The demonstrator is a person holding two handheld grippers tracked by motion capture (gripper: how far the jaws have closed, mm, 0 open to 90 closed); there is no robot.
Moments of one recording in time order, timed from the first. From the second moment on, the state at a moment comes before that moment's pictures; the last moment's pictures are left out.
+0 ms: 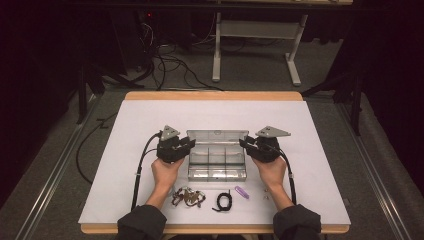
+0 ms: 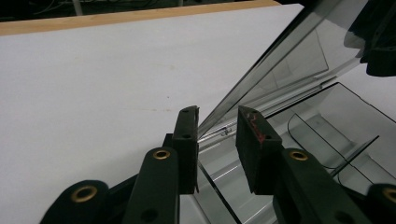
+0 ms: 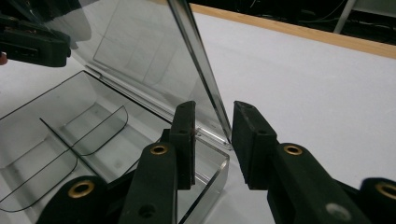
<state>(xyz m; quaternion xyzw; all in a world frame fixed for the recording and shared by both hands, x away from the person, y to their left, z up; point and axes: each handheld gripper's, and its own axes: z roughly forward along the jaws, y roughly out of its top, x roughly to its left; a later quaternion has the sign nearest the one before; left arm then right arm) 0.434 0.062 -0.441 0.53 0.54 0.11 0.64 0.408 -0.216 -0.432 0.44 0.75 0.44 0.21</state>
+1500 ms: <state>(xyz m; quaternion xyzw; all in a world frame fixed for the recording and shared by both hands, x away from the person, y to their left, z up) 0.450 0.056 -0.453 0.54 0.56 0.12 0.61 0.425 -0.209 -0.448 0.46 0.76 0.40 0.21</state>
